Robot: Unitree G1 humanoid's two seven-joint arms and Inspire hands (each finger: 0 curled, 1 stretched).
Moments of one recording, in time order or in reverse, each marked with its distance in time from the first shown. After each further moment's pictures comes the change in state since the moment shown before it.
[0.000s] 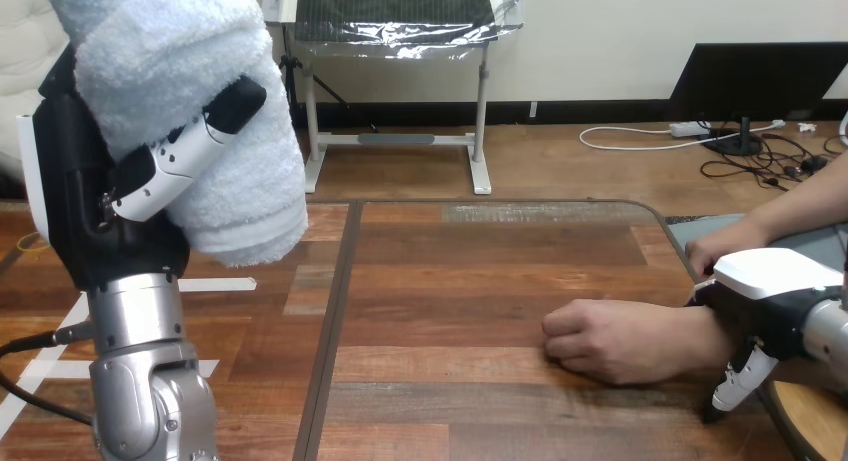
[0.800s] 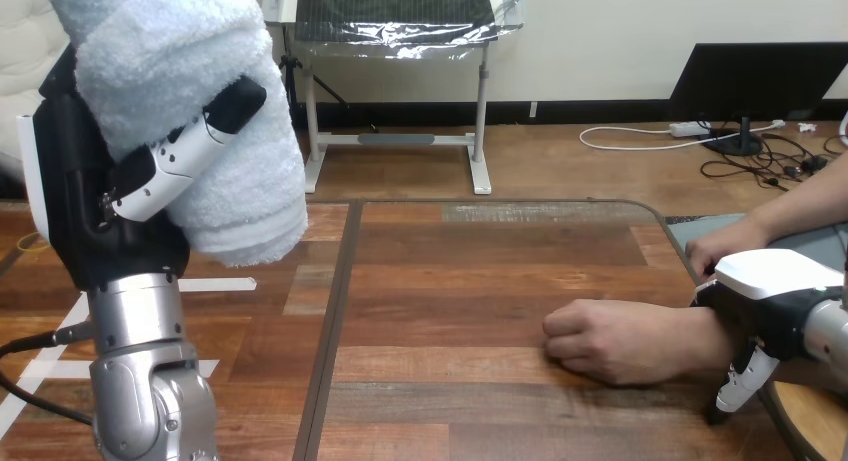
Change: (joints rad) left arm 0.000 0.000 0.000 0.000 0.001 0.001 0.002; right arm 0.000 0.000 0.000 -0.002 0.002 0.004 0.005
